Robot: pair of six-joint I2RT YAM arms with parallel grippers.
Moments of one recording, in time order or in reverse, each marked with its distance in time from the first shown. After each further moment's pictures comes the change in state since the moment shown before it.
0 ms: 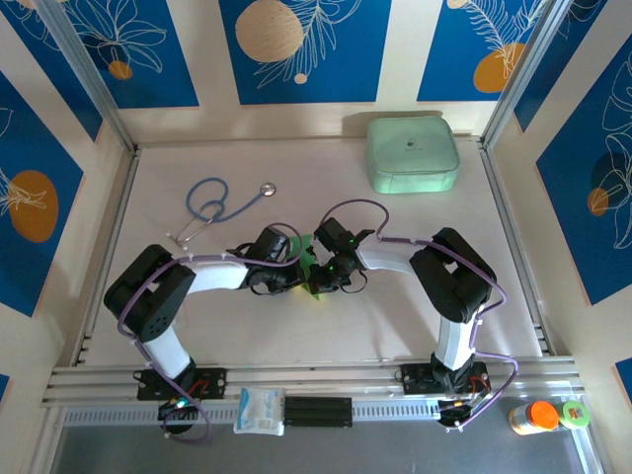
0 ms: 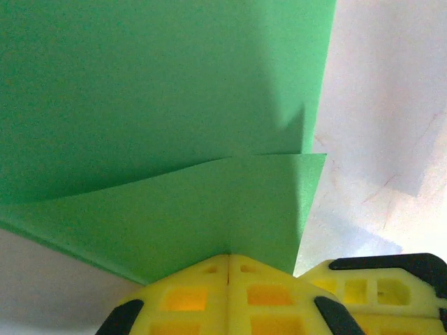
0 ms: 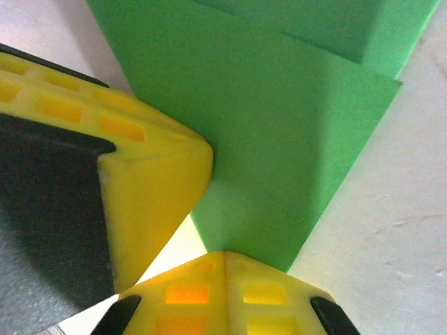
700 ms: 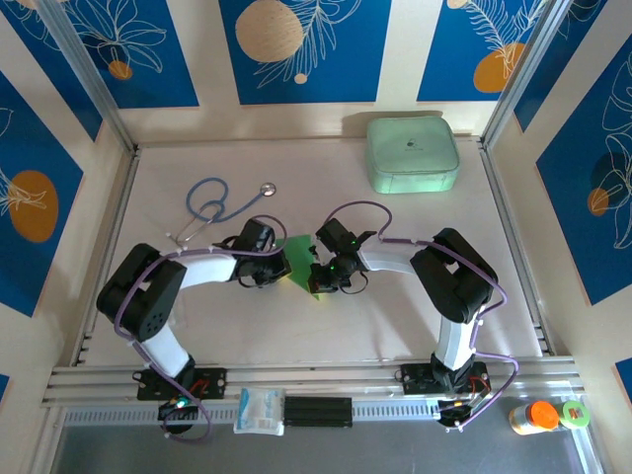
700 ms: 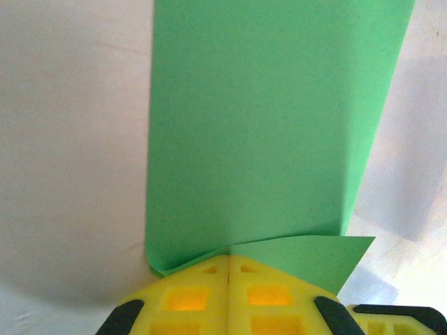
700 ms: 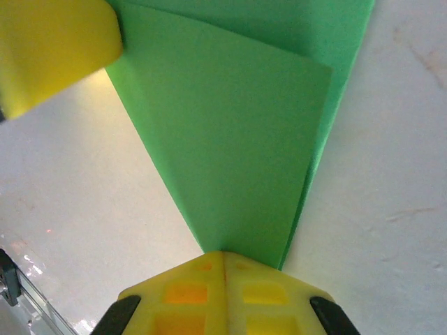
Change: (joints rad) left arm 0.135 -0.022 0.000 -0.048 -0.011 0.018; right arm -0.006 -0.003 -0.027 0.036 -0.013 0.079
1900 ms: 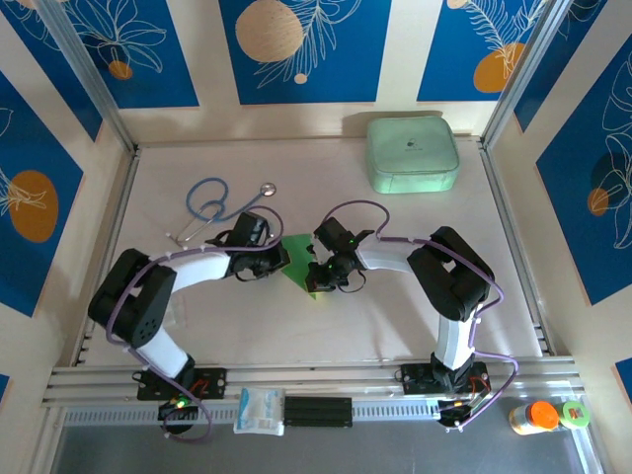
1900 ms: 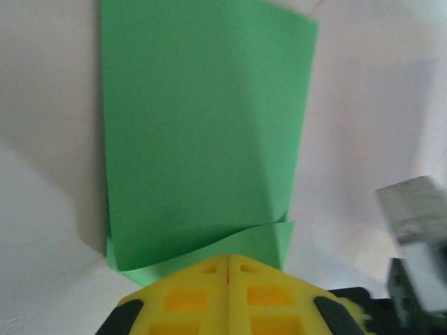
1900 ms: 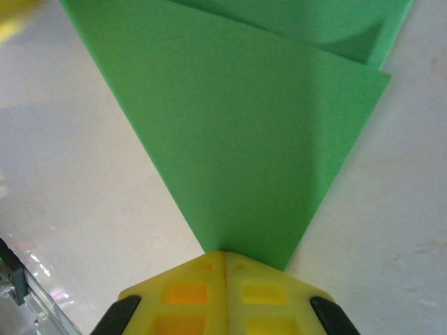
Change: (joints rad) left arm 0.016 -0.040 0.019 0.008 0.041 0.053; right arm 0.000 0.020 0.023 0.009 -0.020 -0.009
